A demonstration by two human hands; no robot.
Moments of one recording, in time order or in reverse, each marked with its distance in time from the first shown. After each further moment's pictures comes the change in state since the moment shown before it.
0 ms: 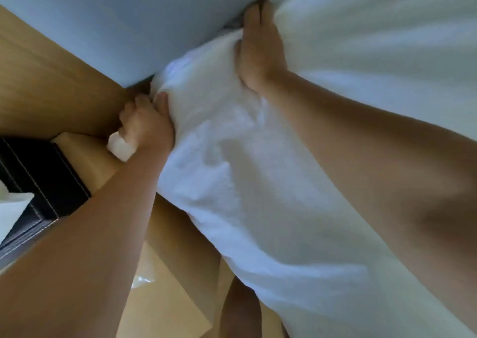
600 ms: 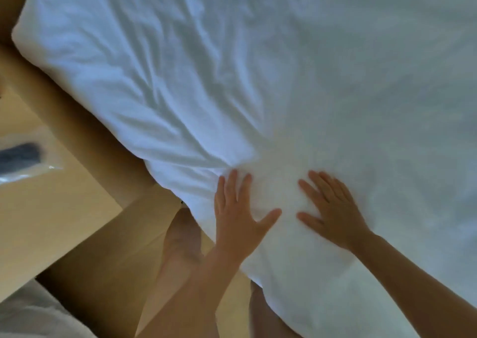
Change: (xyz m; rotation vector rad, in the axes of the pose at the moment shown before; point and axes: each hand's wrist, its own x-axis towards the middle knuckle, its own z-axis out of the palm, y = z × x) left_hand -0.431 0.037 0.048 -0.366 -0.530 0.379; right_hand -0.445 0.252 -0.121 -0.373 -0.432 -0.129
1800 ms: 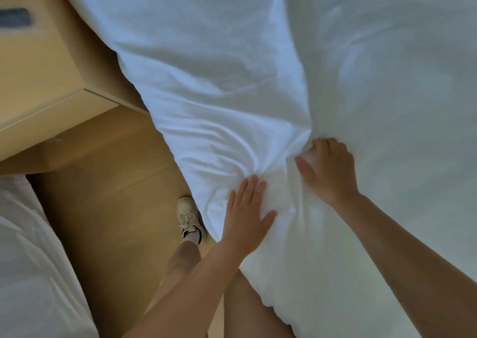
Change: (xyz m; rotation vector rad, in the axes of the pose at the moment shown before) left_hand -0.167 0.055 0.210 0.197 -0.056 -0.027; right_hand -0.114 0.104 0.050 0.130 0.154 0.128
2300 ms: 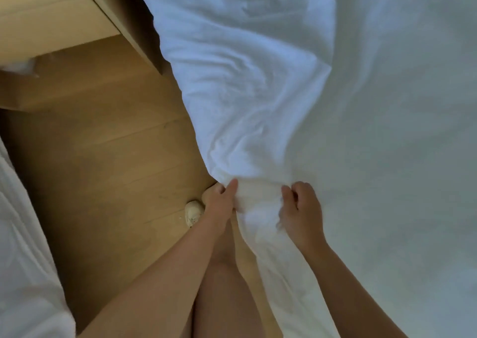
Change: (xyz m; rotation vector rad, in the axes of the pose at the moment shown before) left_hand -0.081 -0.049 0.045 -1.224 0.021 -0.844; right_hand -0.184 -0.064 0.053 0.537 -0.059 0.282
